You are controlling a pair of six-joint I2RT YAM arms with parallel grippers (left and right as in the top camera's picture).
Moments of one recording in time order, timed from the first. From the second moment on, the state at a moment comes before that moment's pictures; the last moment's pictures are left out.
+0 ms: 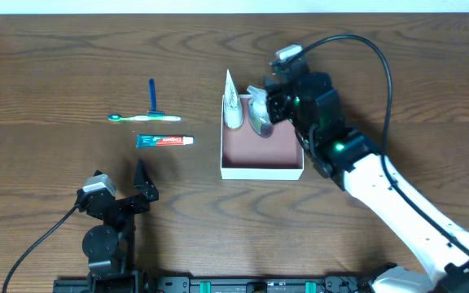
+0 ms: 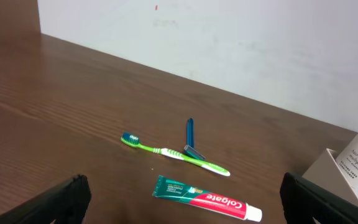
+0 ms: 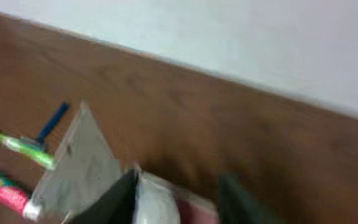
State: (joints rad) left arm 0.11 0.02 0.02 -0.12 -0.01 -0.28; right arm 0.54 1.45 1.06 -0.07 0.12 0.11
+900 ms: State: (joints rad) left arm 0.11 0.02 0.02 -0.12 -0.01 -0.28; right arm 0.51 1.58 1.06 -0.33 0.10 0.38
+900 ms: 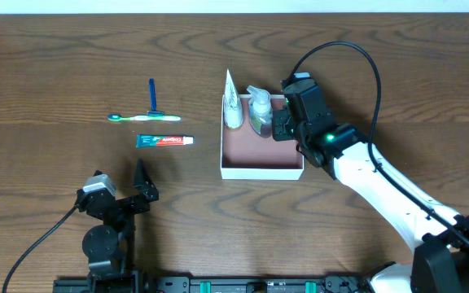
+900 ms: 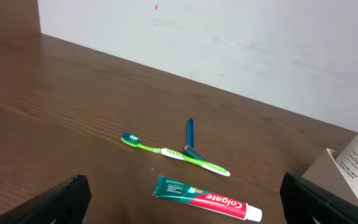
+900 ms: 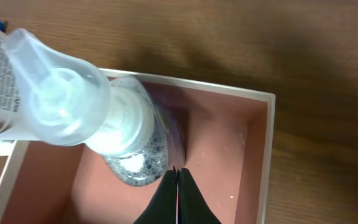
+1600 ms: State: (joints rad) left arm 0.11 0.02 0.02 -0.12 -0.01 -0.28; right arm 0.51 1.76 1.06 -0.18 0.15 0.38
